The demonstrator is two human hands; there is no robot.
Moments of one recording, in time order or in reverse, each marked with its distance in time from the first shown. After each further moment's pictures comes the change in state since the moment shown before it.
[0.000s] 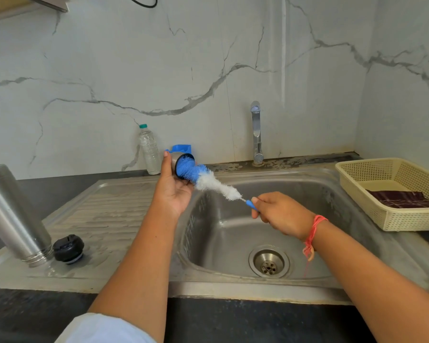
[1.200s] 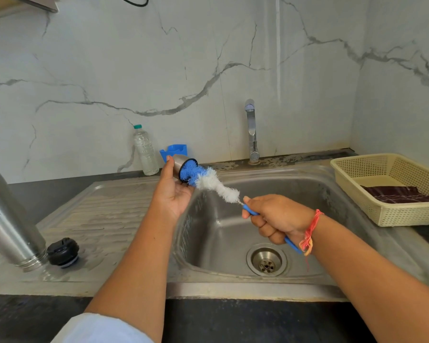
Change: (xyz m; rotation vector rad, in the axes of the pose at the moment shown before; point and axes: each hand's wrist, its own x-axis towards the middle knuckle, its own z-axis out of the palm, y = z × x) left_hand 0.008 -0.010 -0.005 -0.020 -0.005 -0.041; right_hand -0.014 -0.009 0.003 0.568 -0.205 0.223
